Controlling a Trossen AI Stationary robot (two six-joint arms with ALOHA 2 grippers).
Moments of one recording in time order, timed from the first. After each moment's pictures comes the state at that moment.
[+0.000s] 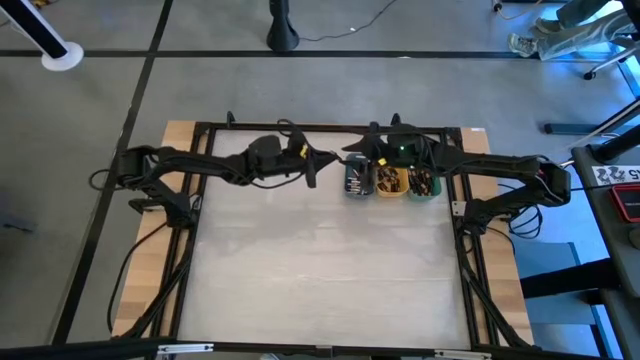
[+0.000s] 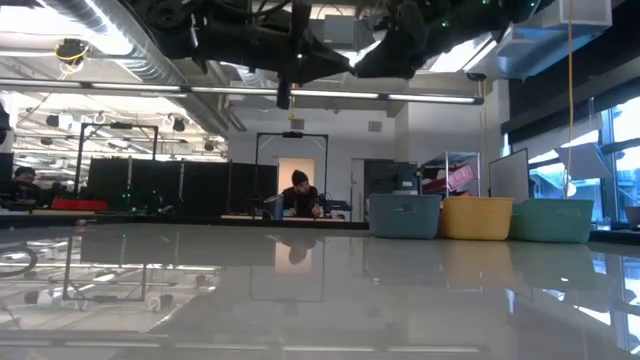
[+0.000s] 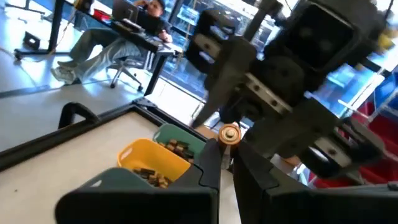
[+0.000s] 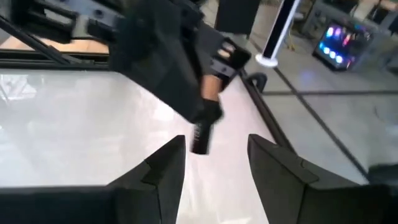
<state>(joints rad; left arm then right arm) 0.25 1.54 0.87 0.65 -0.02 -0.46 -0.29 1.32 0.99 0.00 -0.10 -0.18</state>
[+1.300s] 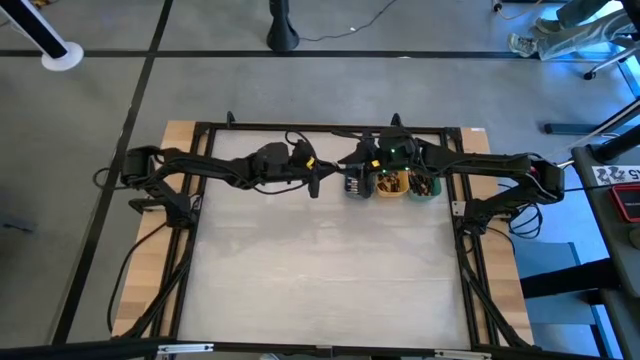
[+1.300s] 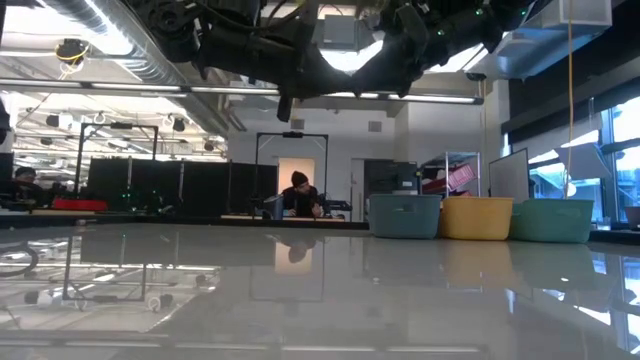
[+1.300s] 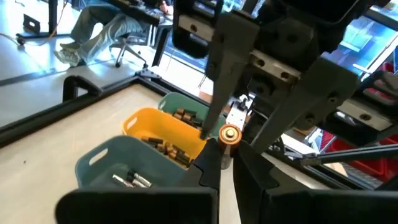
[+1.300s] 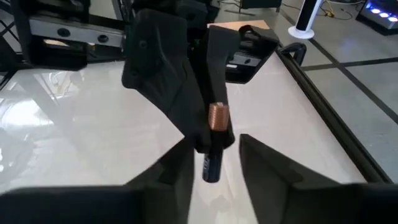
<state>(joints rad) 0.22 1.57 0.87 0.57 -0.02 -0.39 -0.29 1.37 0.99 -0.03 -0.20 -0.06</state>
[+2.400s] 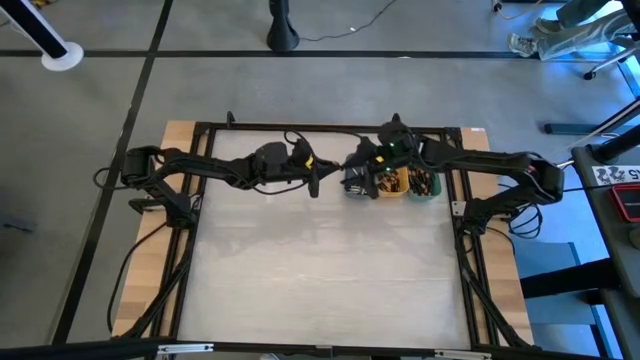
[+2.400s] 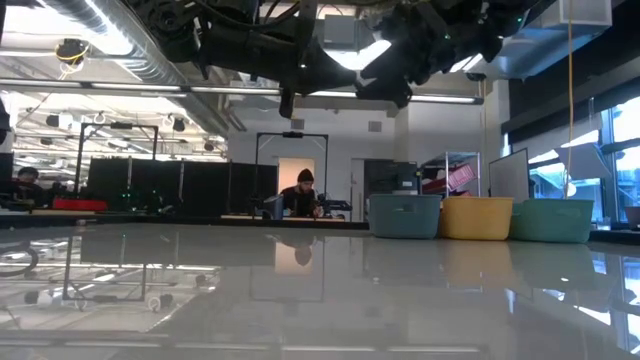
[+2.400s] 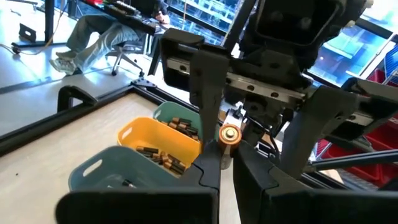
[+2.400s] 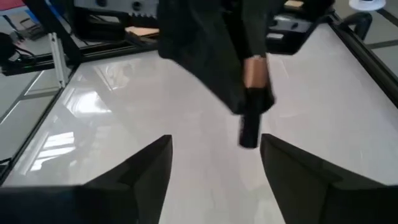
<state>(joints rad) 0.22 1.58 0.87 0.61 -0.01 -0.39 -0.36 1.38 0.99 -0.09 -0.46 -0.02</state>
